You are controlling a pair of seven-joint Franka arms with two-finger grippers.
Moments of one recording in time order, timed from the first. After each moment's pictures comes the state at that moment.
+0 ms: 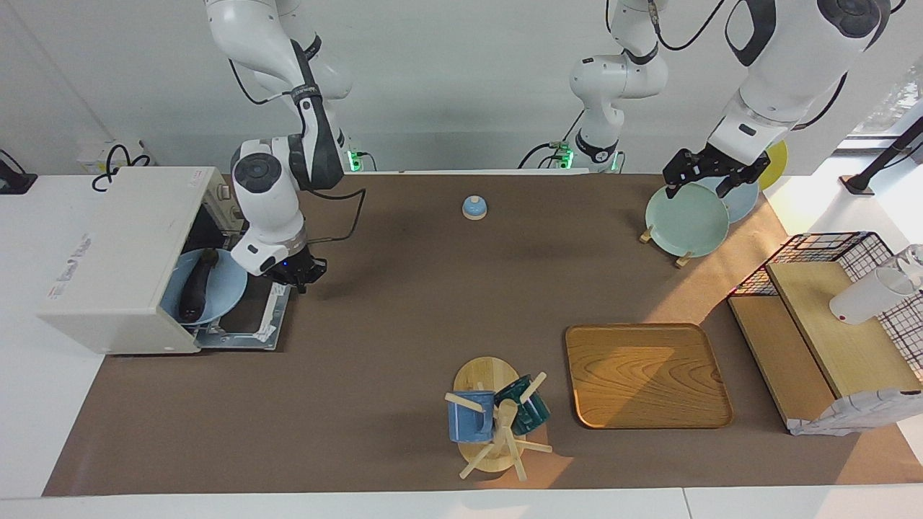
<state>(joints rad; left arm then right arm) -0.05 -0.03 -0.07 -1.63 -0.02 1.50 -0.05 -0.24 0.15 0.34 -2.20 -0.16 2.29 0.10</state>
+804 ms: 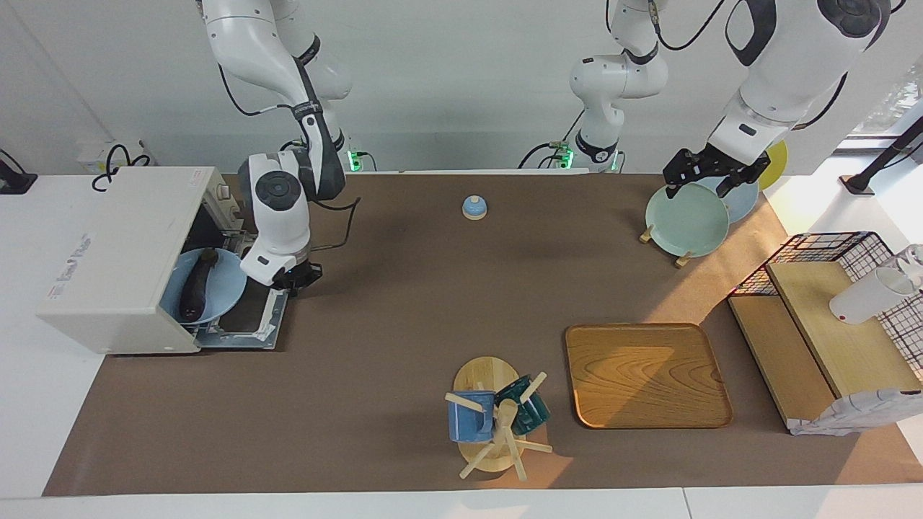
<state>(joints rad) -0.05 -0.03 -0.07 -1.63 -0.02 1.50 -0.05 -0.24 0.17 0.37 -2.15 -0.38 2.17 0.08</state>
